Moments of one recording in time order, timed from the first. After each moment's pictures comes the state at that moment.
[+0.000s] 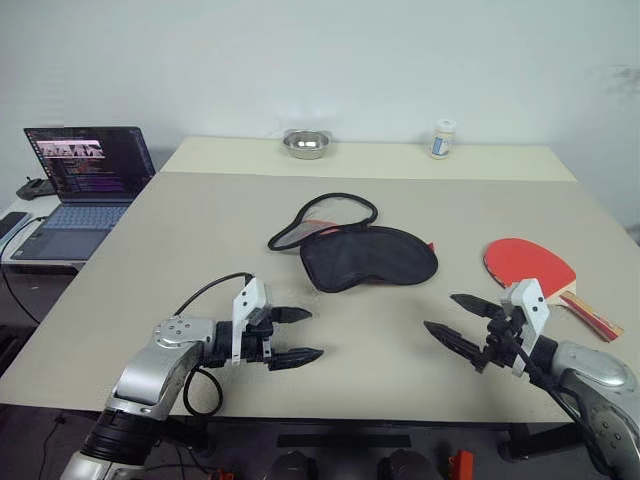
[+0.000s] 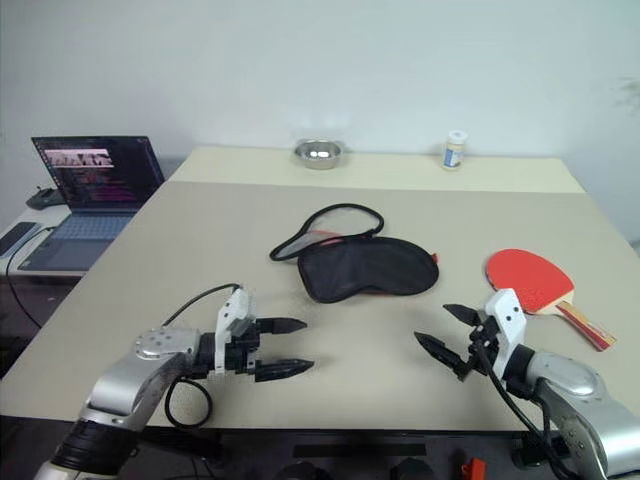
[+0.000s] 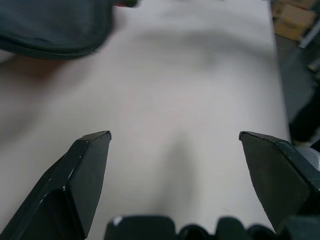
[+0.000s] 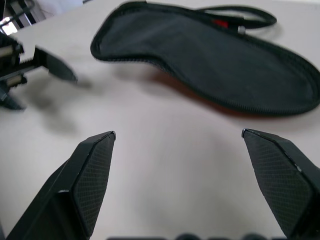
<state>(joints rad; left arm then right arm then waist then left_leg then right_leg) -0.24 0.66 -0.11 -0.08 -0.42 0.41 -1.20 0.05 -0.61 -0.17 -0.53 0.58 0.63 0.67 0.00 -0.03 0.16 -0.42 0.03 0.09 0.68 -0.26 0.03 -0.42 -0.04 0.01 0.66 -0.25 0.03</state>
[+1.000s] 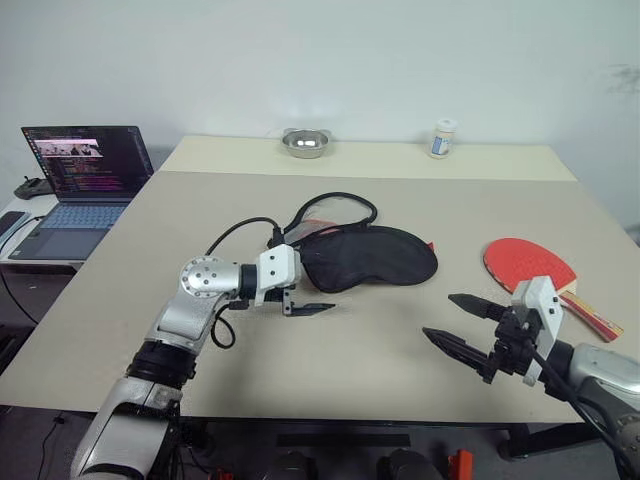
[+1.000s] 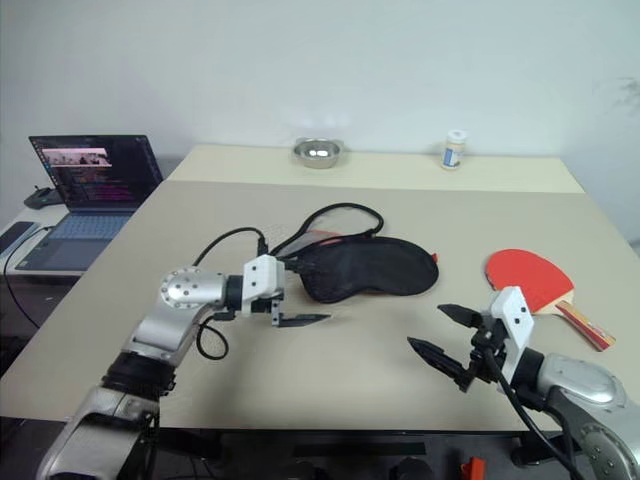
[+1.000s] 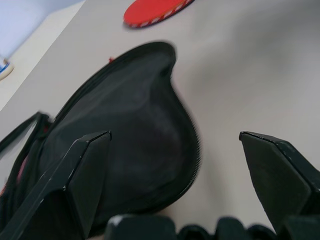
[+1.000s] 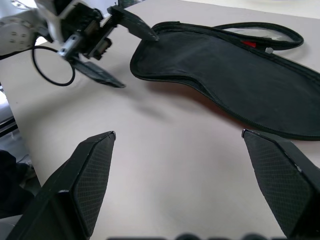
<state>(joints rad) -0.63 0.57 -0.19 0.36 -0.11 -0.21 -1.18 0.10 -0.68 -0.24 -0.69 0.75 0.71 0.63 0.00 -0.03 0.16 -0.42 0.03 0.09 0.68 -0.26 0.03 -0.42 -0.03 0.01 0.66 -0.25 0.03</state>
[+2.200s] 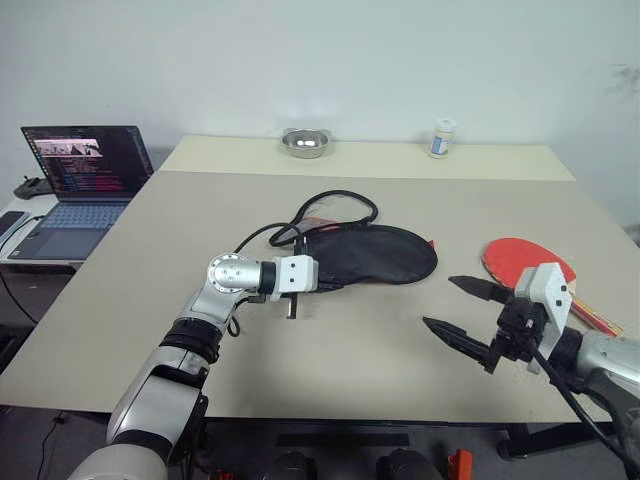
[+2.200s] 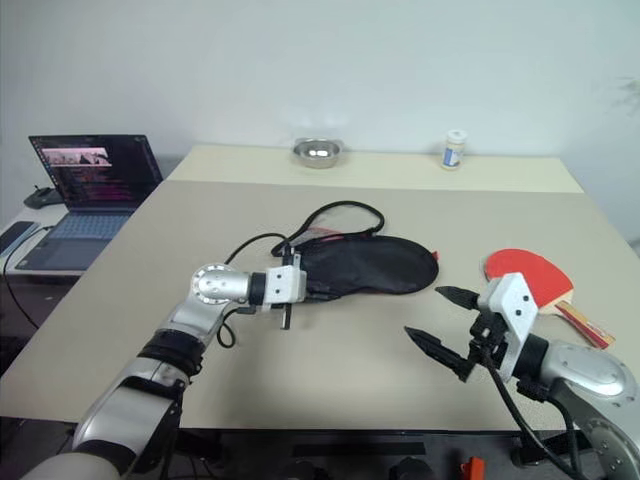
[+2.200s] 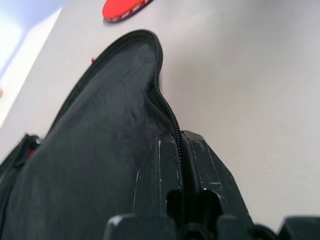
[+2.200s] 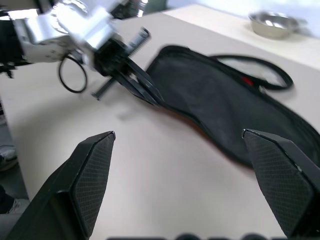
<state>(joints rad) -0.77 0.48 -0.25 0.67 0.02 -0.48 -1.19 0.03 -0.74 -0.26 -0.78 0.74 0.69 0.61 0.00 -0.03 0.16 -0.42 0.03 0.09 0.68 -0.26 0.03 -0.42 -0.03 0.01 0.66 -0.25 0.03</state>
